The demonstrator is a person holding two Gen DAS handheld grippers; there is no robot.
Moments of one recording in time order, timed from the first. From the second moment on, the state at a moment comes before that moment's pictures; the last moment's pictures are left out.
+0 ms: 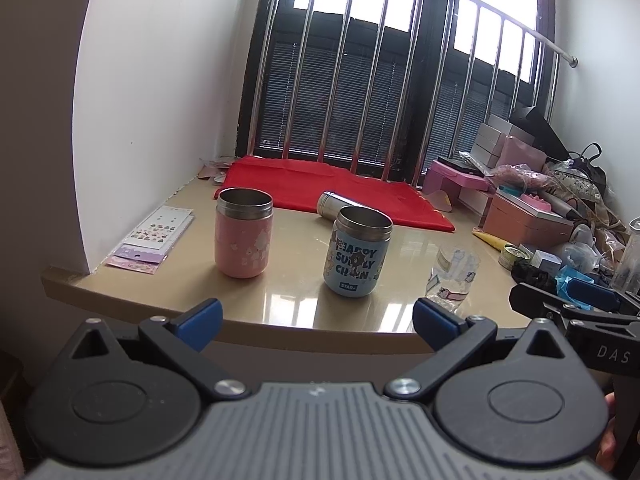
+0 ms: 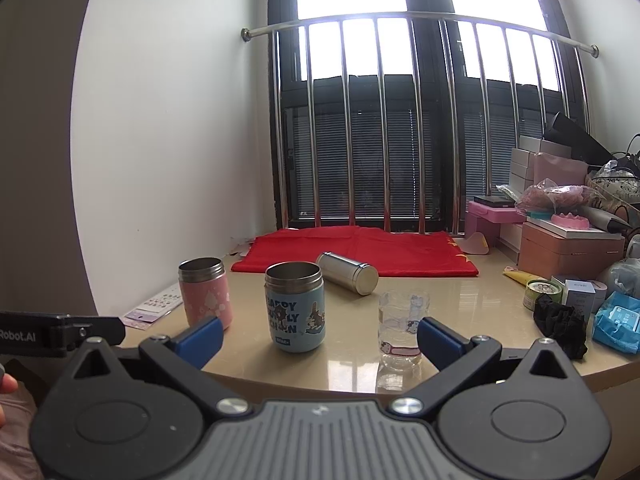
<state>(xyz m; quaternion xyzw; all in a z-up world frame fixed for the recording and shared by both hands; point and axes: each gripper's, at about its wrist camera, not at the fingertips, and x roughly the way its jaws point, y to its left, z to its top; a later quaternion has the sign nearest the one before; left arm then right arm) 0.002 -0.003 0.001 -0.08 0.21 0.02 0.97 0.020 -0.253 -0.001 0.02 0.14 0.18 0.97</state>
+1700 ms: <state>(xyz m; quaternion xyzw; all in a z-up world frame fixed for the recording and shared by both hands) 0.420 -0.038 0.086 -0.08 0.41 -0.02 0.91 0.328 -0.314 0.062 0.01 0.21 0.13 0.97</state>
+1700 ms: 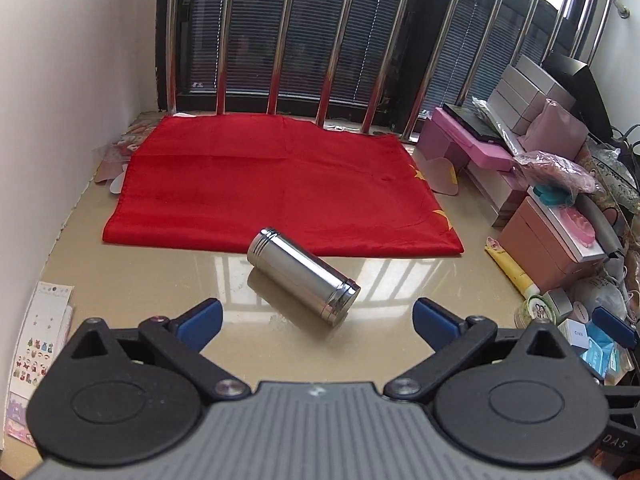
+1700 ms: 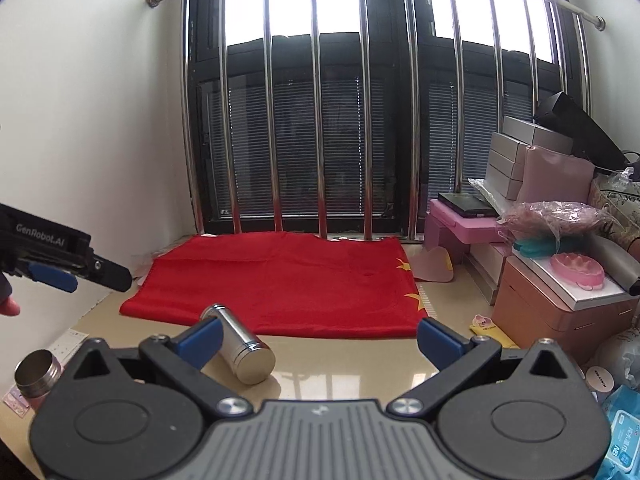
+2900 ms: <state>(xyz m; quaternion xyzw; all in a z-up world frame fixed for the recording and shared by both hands) 0.590 -0.156 -0.044 -0.11 0.64 0.00 0.76 0.415 -0.438 0.023 0.06 0.24 0.06 0.97</state>
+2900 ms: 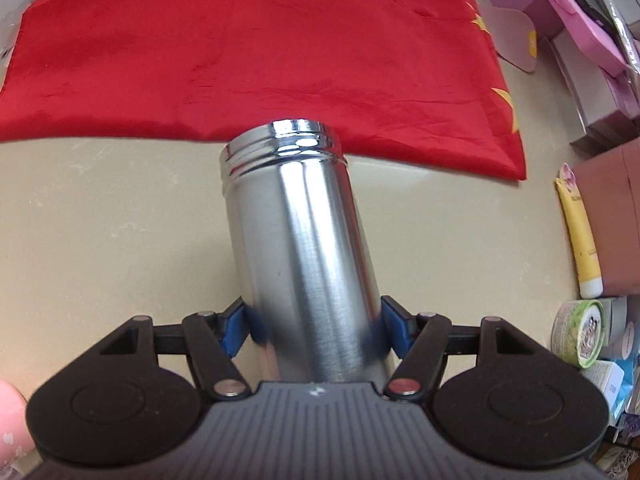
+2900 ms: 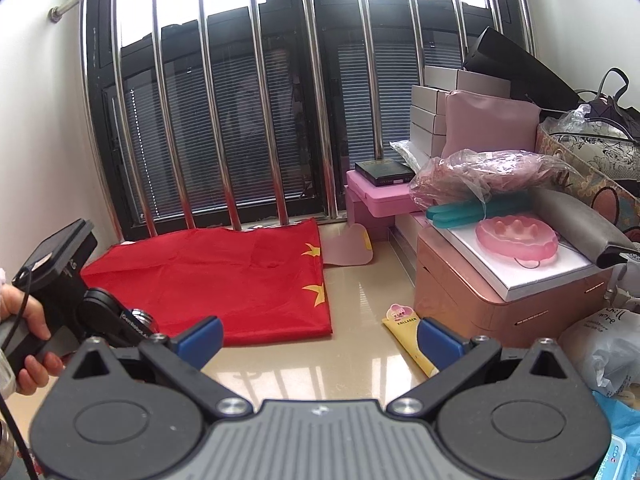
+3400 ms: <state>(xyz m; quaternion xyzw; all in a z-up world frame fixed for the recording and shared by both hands) 0.482 -0.296 -0.064 -0.03 0.67 -0.07 0.74 0.367 -0.511 0.021 0.03 0.25 0.07 0.97</state>
